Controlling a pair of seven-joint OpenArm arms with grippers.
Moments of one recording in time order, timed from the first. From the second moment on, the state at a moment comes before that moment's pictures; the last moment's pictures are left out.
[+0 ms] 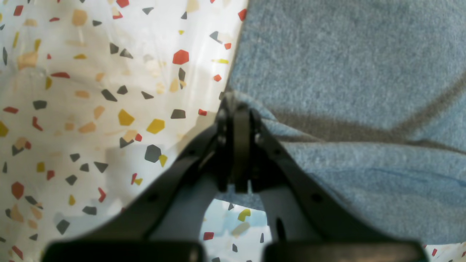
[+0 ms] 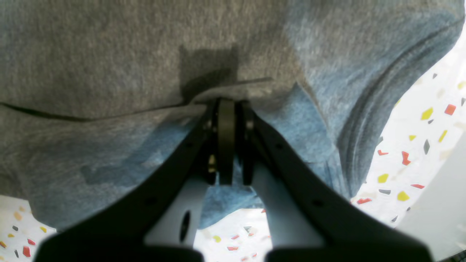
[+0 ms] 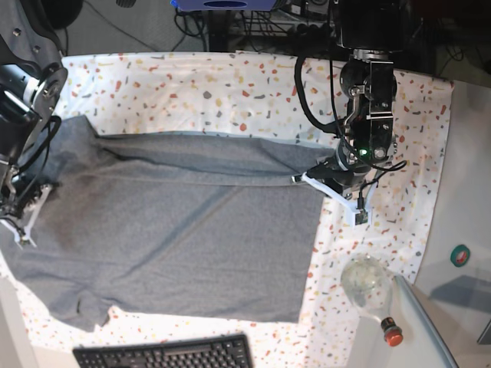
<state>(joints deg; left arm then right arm) 1.6 -3.3 -3.9 84.9 -7.9 5.0 45.6 24.8 13.0 34.7 48.2 -29.3 40.5 -45.8</state>
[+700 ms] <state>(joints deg) 1.1 -3.5 -4.1 83.2 -8.1 5.0 45.6 24.8 12.8 35.1 48.3 -29.1 40.5 -44.7</state>
